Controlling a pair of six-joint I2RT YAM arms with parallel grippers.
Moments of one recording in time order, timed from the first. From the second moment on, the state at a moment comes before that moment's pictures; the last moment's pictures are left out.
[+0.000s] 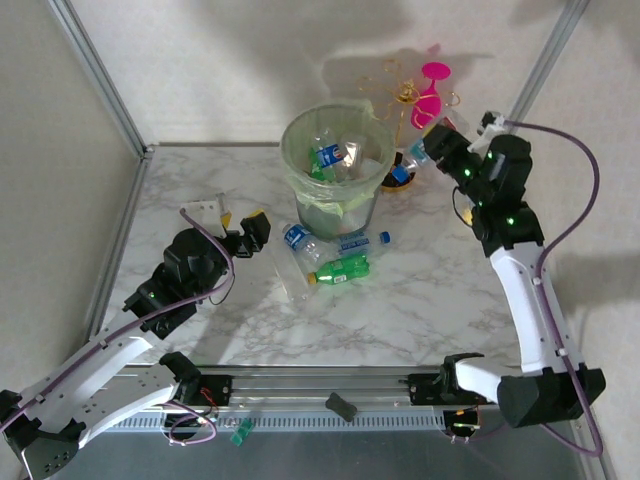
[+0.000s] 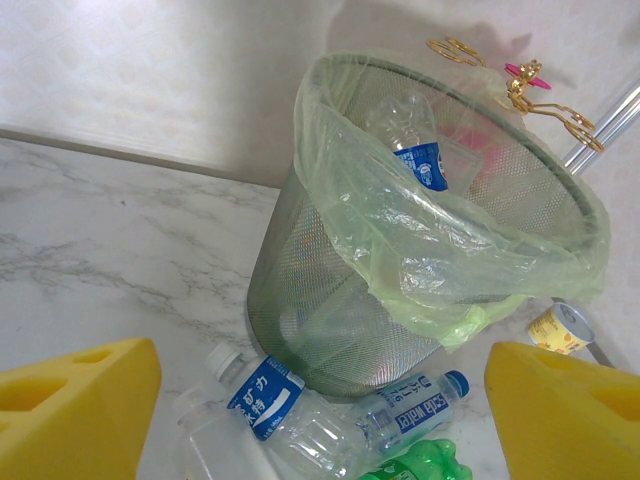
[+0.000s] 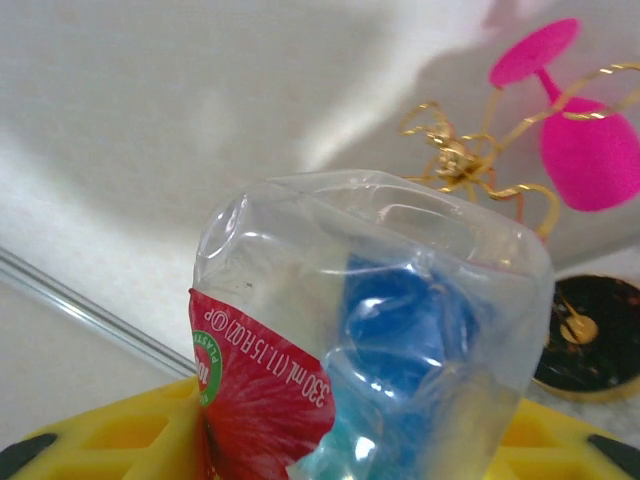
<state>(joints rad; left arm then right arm) -0.65 0.81 0.80 -0.18 -0.35 -0.48 0.17 1.20 1.36 -0.27 -0.21 0.68</state>
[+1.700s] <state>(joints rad) -0.65 0.79 0.80 -0.18 -0.35 -0.48 0.55 1.85 1.89 -0.63 0.30 0.22</state>
